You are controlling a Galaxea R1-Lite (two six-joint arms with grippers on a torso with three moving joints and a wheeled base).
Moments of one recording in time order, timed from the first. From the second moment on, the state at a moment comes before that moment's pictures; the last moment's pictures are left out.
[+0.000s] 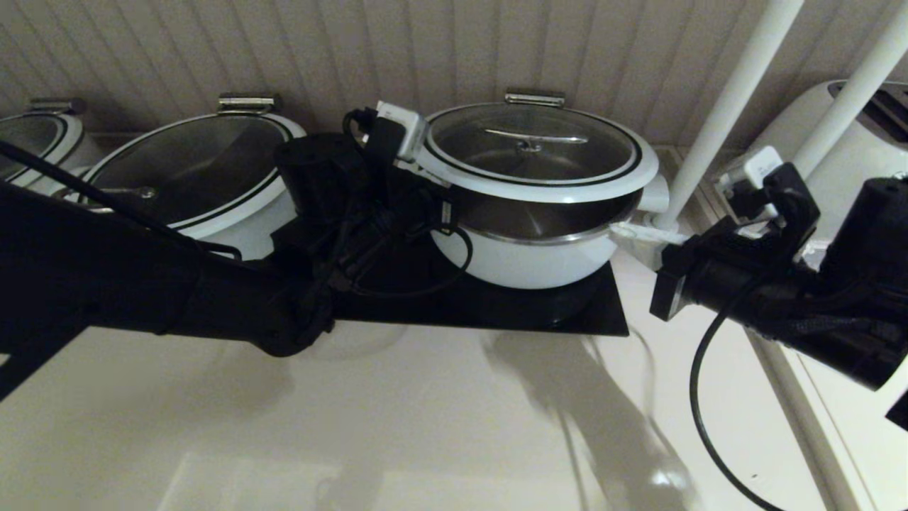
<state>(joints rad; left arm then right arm) -0.56 1.97 -1.18 -0.99 -0.01 0.15 0.47 1.54 -0.66 -0.92 0.13 -0.19</state>
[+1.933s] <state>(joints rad) -0.56 1.98 -1.17 -1.00 -0.01 0.16 0.40 1.75 -0.87 -0.99 0.11 -0.19</state>
